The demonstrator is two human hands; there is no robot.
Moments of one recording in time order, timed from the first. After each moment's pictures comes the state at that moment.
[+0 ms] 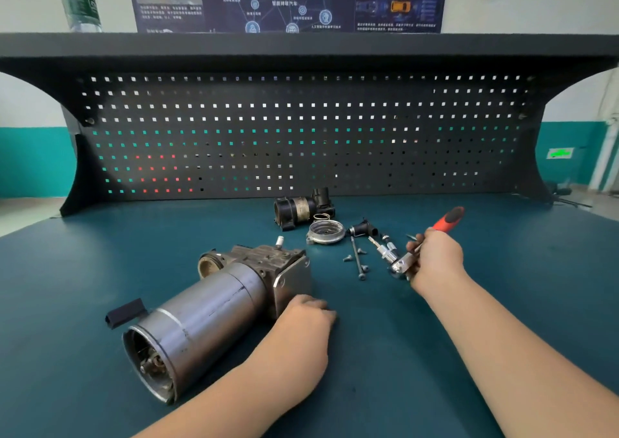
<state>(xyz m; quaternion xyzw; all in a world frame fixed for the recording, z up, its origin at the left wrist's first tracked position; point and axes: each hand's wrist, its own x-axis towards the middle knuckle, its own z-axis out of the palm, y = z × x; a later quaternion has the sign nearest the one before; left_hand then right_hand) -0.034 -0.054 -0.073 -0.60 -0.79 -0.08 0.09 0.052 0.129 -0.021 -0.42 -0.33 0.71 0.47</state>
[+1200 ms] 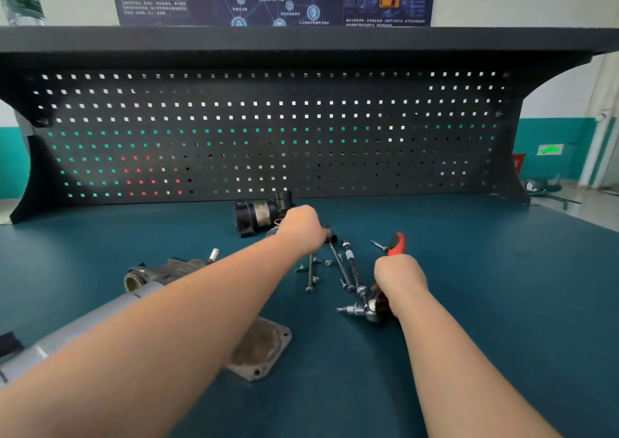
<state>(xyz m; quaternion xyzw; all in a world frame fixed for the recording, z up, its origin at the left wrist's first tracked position) -0.069 0.121 0.003 -0.46 -0.87 -0.18 0.04 0.063 0.189 -0.049 -0.51 -0.63 0.49 0.32</state>
